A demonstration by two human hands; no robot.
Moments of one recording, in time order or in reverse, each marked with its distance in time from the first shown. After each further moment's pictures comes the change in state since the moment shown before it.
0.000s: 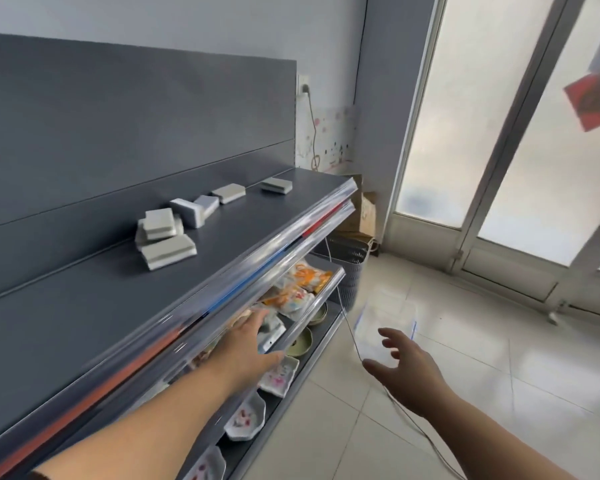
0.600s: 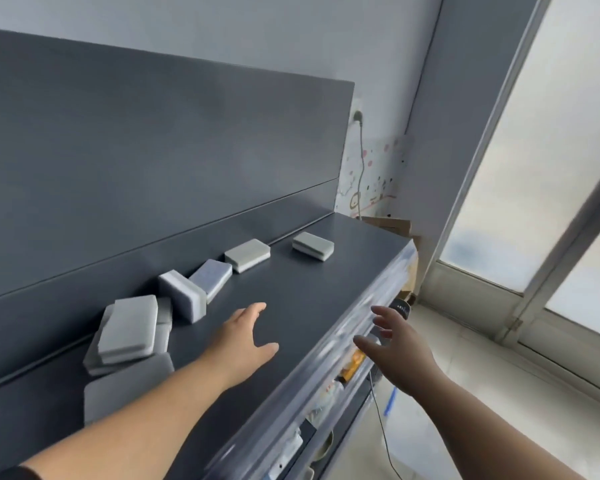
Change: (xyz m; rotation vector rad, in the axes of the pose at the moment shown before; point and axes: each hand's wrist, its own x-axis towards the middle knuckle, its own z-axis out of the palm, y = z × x) left_hand 0.313 -0.037 -0.127 -0.027 0.165 -0.011; right_hand 0.347 -0.160 0.012 0.088 0.022 -0.153
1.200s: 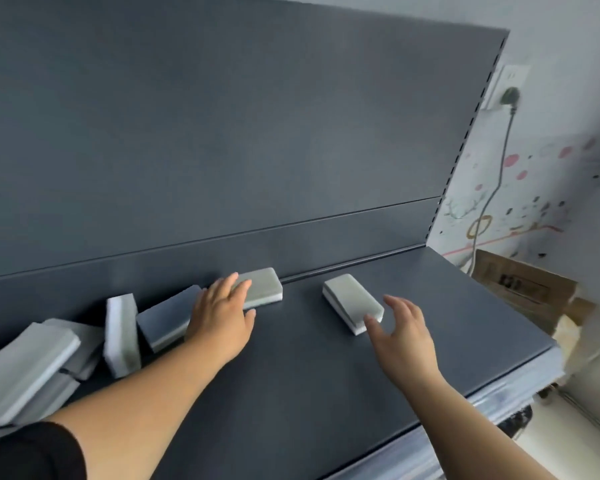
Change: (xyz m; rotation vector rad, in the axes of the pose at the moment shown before) left_hand 0.228 -0.013 0.029 0.486 0.423 -0.428; right_hand 0.321 0.019 0.048 0.036 -0.157 -0.301
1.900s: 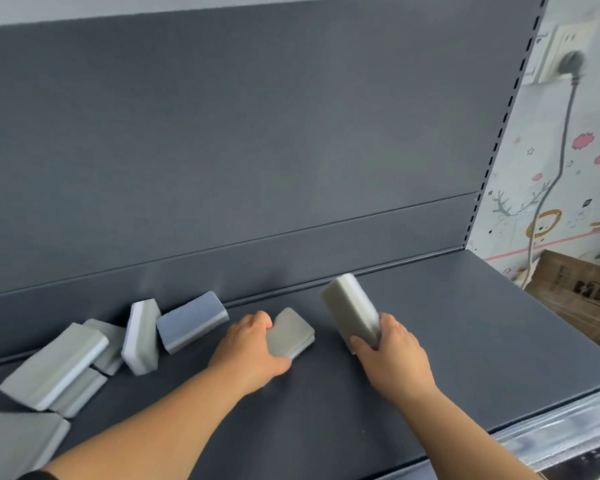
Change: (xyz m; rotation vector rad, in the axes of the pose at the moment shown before) left_hand -0.029 0.052 -0.005 -0.100 -0.257 -0.256; right_hand 0.021 0.007 0.014 -0.106 -0.231 -0.093
